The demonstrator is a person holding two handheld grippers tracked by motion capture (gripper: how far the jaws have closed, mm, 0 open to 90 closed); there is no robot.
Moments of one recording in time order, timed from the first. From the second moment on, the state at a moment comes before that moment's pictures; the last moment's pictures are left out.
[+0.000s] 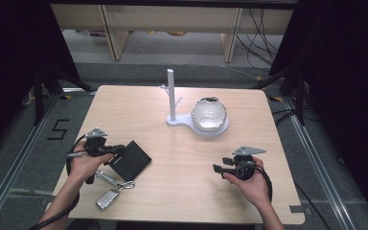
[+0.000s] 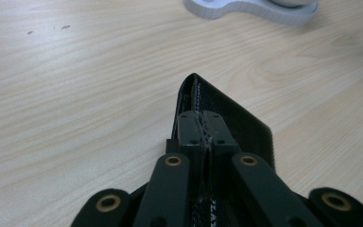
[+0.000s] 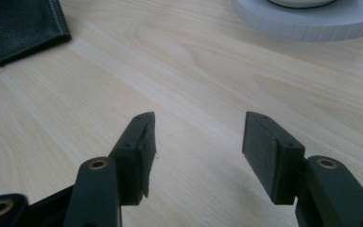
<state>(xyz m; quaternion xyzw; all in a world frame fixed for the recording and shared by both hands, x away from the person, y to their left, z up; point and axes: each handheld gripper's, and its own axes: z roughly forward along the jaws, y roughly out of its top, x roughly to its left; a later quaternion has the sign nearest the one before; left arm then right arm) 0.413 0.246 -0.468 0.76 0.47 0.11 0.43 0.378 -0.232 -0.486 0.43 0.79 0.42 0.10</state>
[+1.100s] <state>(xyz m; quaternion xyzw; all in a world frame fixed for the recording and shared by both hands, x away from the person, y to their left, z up) 0.379 0.169 -0.396 0.78 0.31 0.09 0.54 0.419 -0.127 -0.426 0.23 0.83 0.51 0.02</state>
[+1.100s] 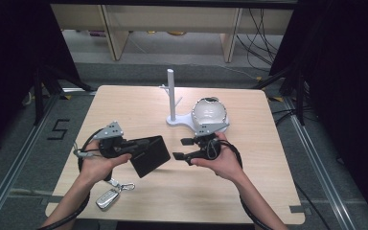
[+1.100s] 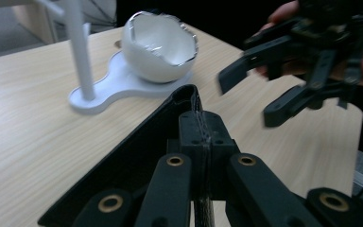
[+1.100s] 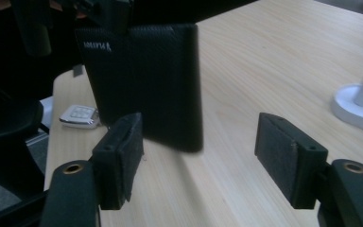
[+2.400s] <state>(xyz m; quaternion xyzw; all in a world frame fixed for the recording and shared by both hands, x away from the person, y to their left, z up) 0.372 0.196 -0.441 0.79 0.35 0.21 0.46 0.427 -0.177 -0.365 0.22 0.91 0.31 0.17</state>
